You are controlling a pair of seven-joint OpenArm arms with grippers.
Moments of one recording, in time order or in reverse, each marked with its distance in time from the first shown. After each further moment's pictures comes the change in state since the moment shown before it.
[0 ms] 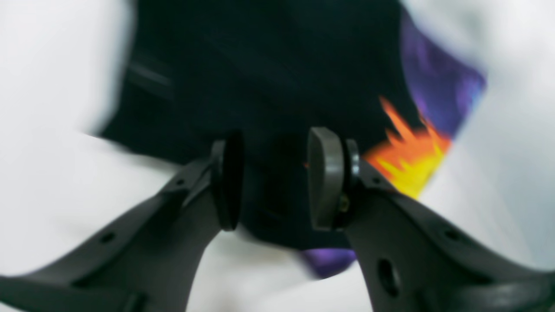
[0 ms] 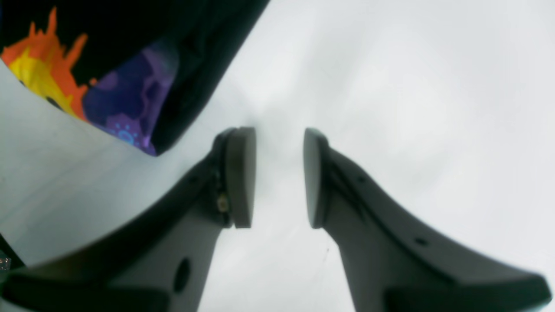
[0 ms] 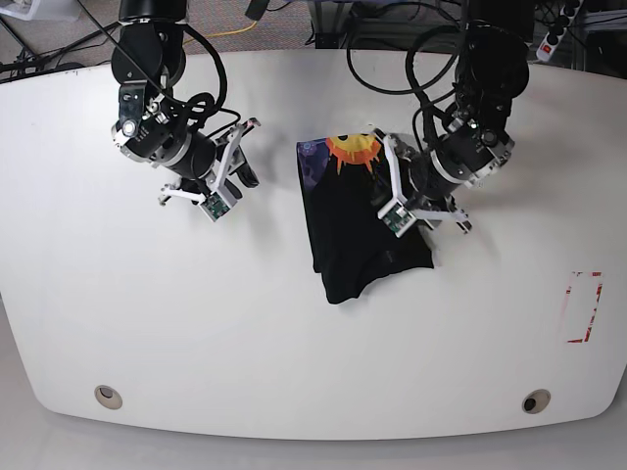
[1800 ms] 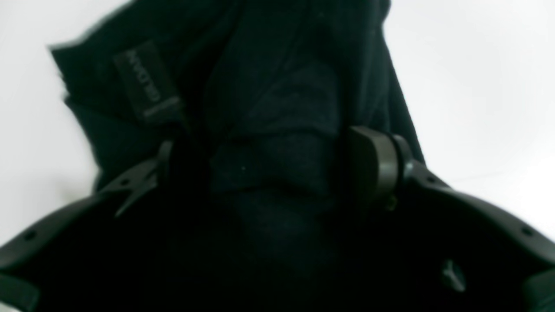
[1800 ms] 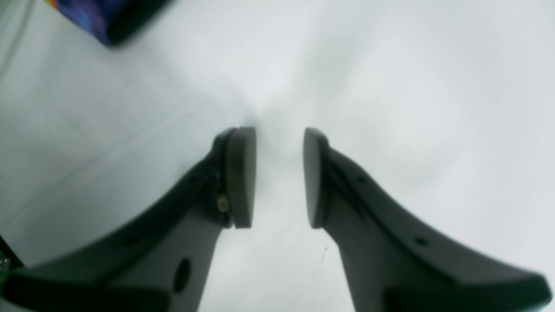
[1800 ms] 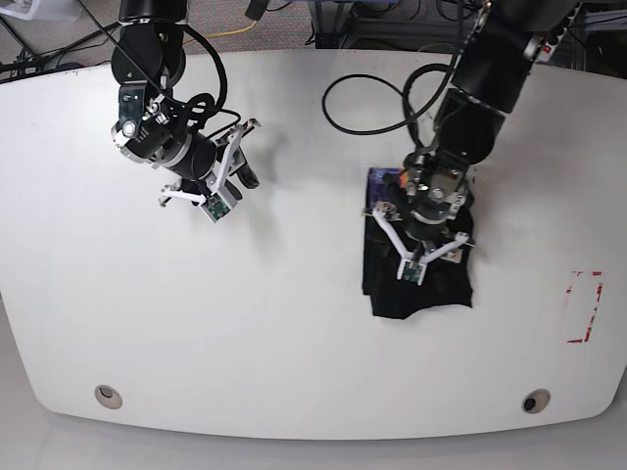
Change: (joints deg) left arm -12.7 -2.2 15.7 -36.9 -1.6 41.2 -21.4; right arm 0.2 0.0 0.1 0.0 -0.1 0.0 0.1
